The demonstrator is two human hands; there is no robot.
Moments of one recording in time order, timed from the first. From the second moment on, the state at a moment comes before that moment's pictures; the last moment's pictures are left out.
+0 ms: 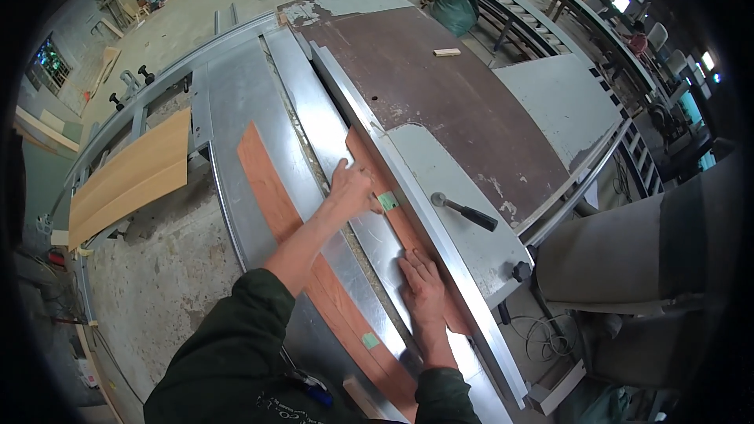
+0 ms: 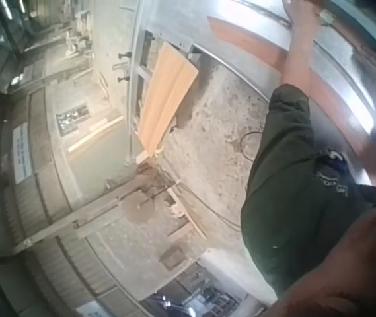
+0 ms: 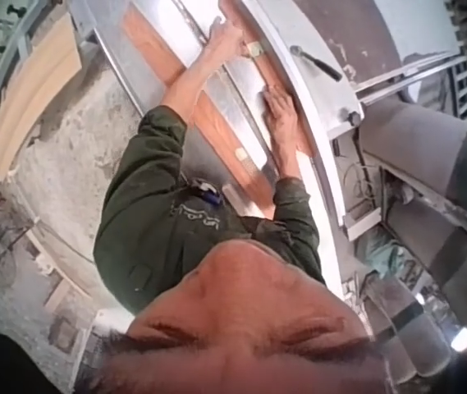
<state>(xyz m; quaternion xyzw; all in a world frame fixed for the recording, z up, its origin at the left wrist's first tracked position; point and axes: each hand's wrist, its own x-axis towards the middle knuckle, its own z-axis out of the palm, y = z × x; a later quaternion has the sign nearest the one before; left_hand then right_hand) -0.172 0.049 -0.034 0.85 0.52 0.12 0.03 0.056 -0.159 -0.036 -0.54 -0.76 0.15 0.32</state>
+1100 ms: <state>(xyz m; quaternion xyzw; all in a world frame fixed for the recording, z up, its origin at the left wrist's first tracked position) -0.135 -0.236 0.069 0.45 0.25 0.33 0.79 0.081 -0.497 0.039 -0.81 -0.47 0.00 0.35</state>
